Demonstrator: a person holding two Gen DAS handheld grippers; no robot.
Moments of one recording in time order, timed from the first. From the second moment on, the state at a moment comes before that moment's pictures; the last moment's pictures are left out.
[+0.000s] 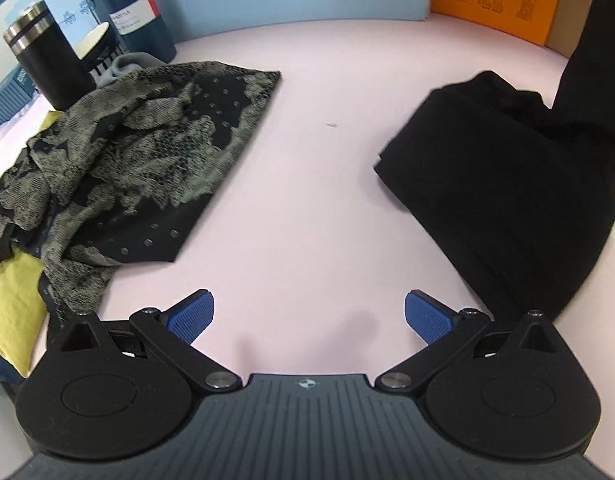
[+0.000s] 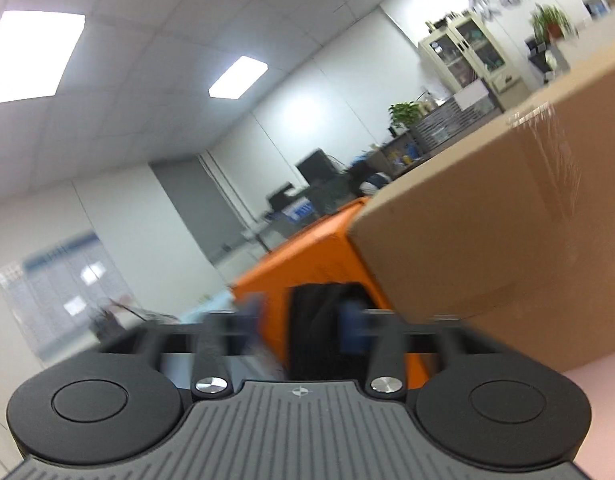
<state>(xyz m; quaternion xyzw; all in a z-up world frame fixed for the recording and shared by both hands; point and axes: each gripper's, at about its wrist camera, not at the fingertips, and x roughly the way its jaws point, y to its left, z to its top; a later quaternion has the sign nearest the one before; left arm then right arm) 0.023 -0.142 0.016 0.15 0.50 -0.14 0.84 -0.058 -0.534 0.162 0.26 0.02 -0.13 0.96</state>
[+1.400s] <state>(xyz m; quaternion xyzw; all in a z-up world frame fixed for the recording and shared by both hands) -0.052 -0.275 0.000 0.47 0.10 -0.49 0.73 -0.285 -0.466 -0.022 0.44 0.12 -0.27 0.84</state>
